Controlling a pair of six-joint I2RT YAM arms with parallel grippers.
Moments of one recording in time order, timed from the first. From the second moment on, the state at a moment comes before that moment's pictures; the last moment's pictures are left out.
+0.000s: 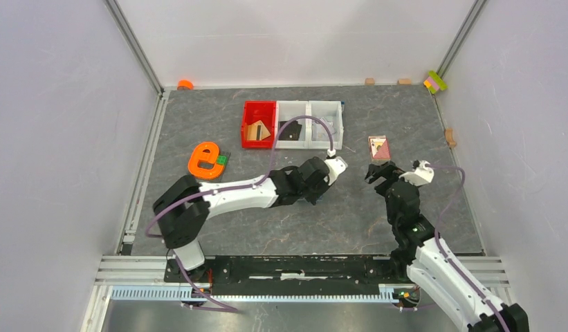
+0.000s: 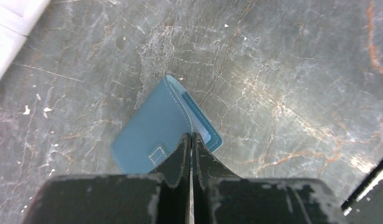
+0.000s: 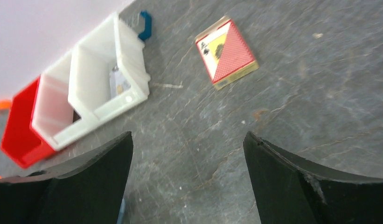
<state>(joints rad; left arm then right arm) -1.07 1.75 1.17 -0.20 -0.15 -0.04 0.40 0.55 0.23 0.05 0.57 0.69</state>
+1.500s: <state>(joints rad) -0.59 1.74 0.91 0.11 0.34 -0.51 0.40 1.05 0.28 0.38 -0.20 0.45</state>
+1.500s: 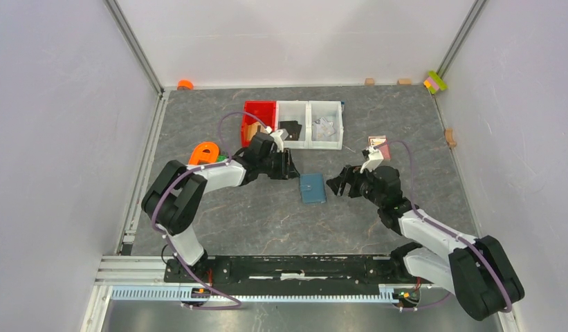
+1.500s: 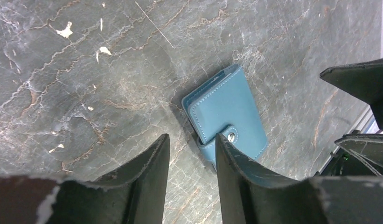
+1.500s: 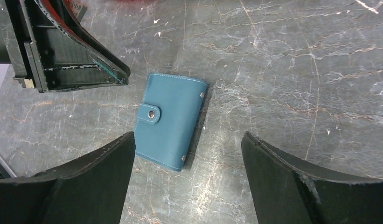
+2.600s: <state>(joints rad) -0.66 1.89 1.05 0.02 0.34 -0.48 0.48 1.52 0.49 0.36 -0.36 0.47</state>
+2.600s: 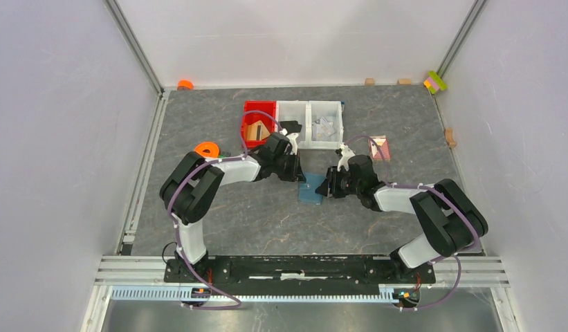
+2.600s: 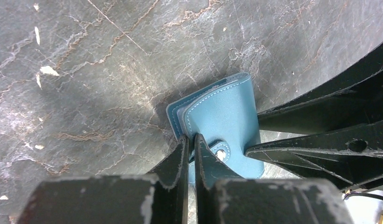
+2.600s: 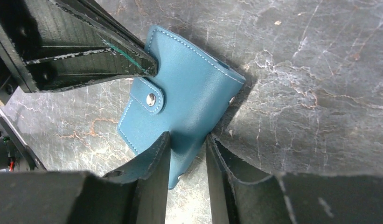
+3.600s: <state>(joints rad) -0.92 1.78 1.13 -0.21 -0.16 -0.30 0.49 1.43 0.47 0.36 -0.31 0.50</state>
